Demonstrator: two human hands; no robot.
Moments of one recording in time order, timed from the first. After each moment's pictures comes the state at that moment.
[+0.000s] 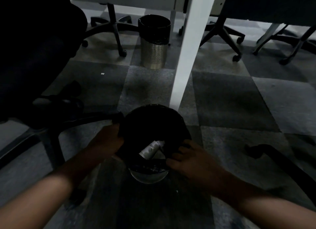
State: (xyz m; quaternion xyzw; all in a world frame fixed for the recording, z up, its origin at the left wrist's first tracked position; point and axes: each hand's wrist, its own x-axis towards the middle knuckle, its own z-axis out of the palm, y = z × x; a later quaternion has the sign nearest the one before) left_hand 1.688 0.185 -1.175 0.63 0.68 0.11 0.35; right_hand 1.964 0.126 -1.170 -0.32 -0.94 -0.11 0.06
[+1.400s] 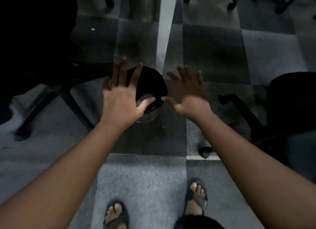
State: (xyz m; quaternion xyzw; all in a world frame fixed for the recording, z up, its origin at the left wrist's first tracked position) left_hand 1.752 0.082 -1.038 0.76 0.64 0.09 0.04; right_hand 1.987 0.098 -1.062 -0.62 -0.78 0.06 0.05
